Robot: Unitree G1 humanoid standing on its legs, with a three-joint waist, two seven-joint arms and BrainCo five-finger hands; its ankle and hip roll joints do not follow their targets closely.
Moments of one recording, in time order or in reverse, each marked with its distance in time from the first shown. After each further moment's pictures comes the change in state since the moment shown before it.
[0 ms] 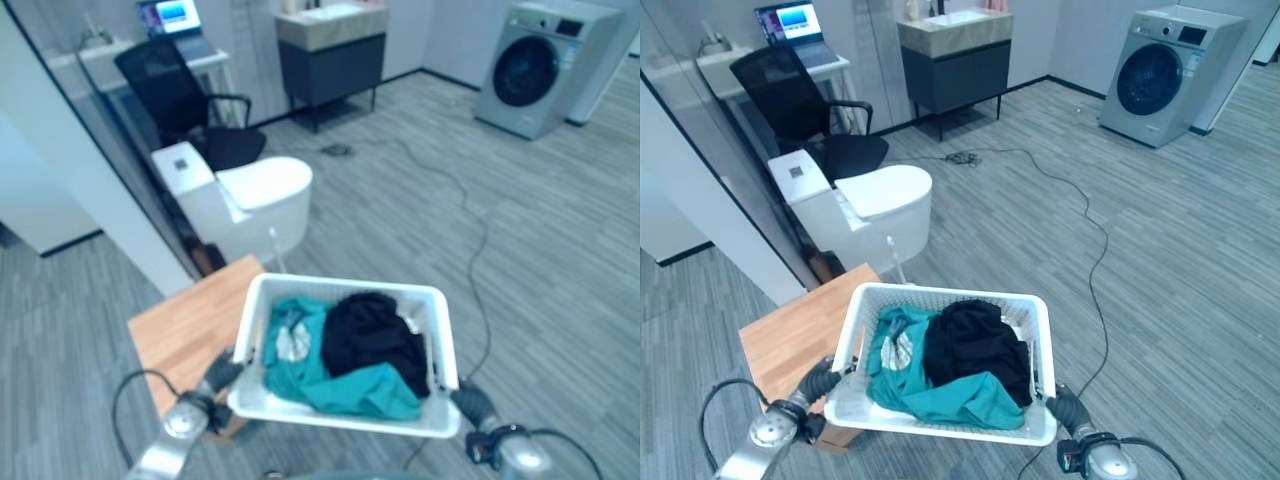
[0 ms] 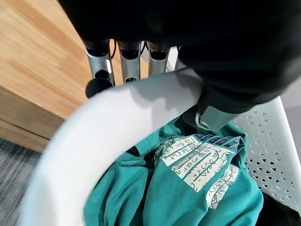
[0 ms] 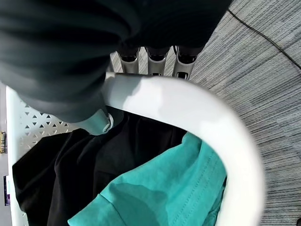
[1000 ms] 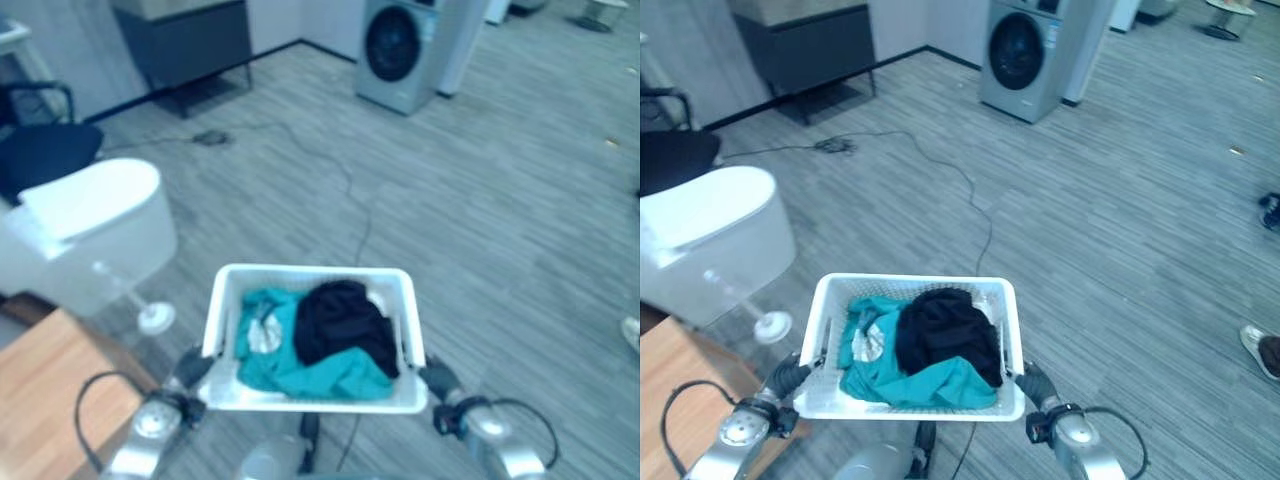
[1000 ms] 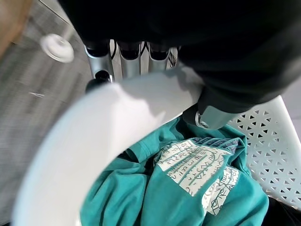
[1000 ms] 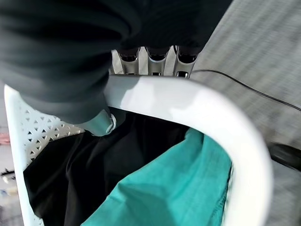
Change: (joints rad) left arm 0.070 0.045 0.101 -0.058 -0.056 -0.007 0.040; right arm -0.162 0.012 0.115 0.009 0.021 0.055 -0.035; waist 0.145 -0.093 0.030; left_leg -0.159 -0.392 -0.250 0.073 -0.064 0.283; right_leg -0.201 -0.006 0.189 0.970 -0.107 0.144
